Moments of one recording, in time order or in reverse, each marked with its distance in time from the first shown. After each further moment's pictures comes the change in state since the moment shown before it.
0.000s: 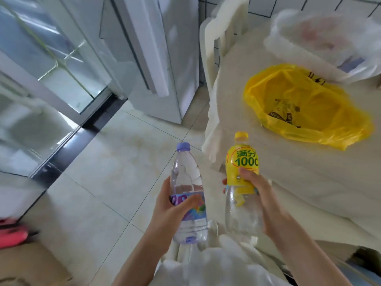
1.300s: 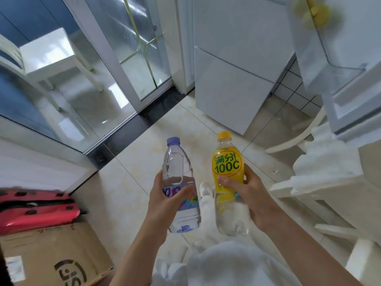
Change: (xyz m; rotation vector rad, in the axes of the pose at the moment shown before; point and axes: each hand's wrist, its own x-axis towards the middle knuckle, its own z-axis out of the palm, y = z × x) left_hand 0.115 0.096 -0.385 -0.075 0.358 0.036; right_hand 0.121 0.065 0.424 -0.334 -0.206 0.005
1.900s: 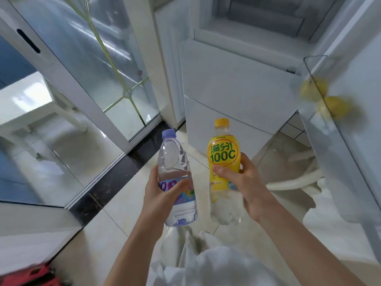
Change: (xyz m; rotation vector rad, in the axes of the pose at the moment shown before) left_hand 0.219 0.190 0.050 -0.017 -0.083 0.128; right_hand 0.199 -0.197 0.040 0.042 0.083 -0.166
